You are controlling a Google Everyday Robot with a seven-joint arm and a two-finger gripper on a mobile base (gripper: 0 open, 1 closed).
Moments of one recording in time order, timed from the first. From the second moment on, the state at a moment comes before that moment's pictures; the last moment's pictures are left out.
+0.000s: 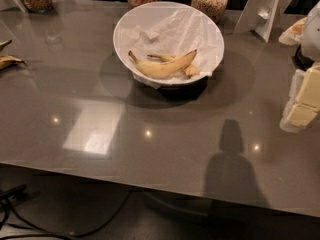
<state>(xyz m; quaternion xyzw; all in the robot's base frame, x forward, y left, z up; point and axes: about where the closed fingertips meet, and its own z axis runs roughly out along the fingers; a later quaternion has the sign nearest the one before) 0.438 -0.217 0.976 -0.60 0.78 -0.03 0.16</state>
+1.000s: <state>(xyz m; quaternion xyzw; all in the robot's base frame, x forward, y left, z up) 0.476 -0.148 0.999 -0.63 0.73 0.03 0.26</state>
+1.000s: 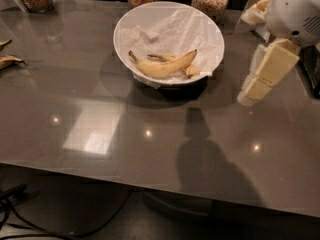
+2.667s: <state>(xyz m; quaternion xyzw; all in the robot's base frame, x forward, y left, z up) 0.599 -0.059 0.972 -0.64 0.68 0.12 0.33</state>
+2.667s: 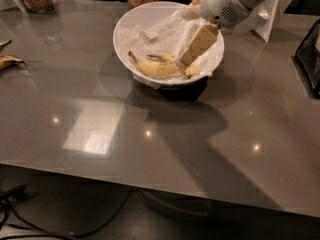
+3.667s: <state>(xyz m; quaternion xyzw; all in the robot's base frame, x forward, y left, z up) 0.637 -0.030 0.922 -0.66 0.67 0.16 0.30</state>
